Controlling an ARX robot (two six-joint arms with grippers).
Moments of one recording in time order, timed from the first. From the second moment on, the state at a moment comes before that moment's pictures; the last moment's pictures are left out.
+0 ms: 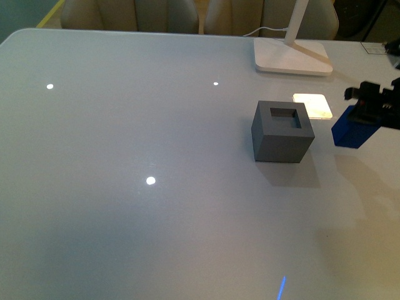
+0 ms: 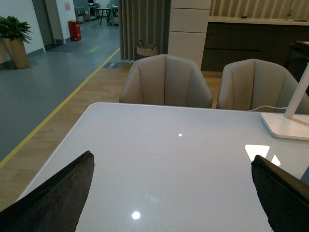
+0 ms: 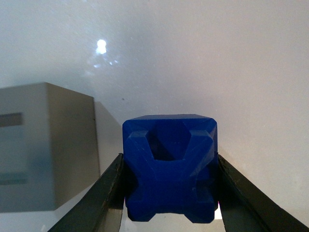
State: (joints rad) left arm 0.00 0.00 0.01 0.00 0.00 0.00; right arm -0.04 2.11 1.16 0.08 -0.05 0.08
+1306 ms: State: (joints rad) left arm 0.00 0.00 0.01 0.00 0.00 0.00; right arm 0.21 2.07 1.25 -0.06 -0.02 0.30
